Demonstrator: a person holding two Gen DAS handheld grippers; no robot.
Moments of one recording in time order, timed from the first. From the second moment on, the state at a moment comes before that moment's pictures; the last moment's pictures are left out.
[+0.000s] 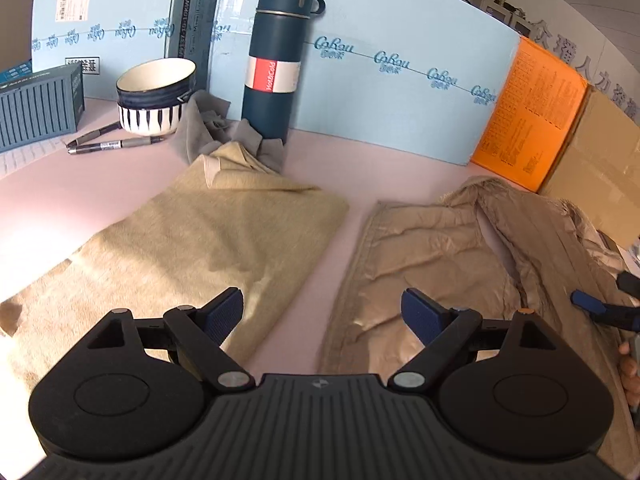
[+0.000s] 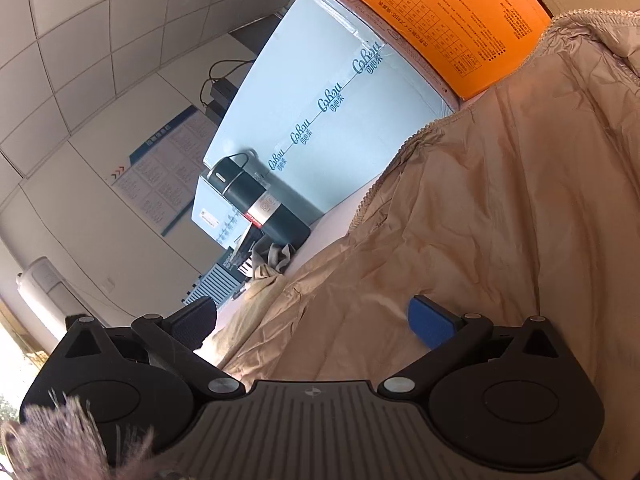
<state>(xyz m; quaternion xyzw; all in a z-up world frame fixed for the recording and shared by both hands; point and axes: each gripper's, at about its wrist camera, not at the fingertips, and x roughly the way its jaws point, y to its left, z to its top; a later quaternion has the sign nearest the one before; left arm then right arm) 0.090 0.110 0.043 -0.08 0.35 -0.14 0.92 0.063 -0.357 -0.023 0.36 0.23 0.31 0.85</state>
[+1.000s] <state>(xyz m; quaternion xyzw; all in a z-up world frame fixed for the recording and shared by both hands) 0.022 0.051 0.018 0.09 0.33 -0.08 0.94 0.060 -0.368 -0.024 0.39 0.21 0.32 0.84</state>
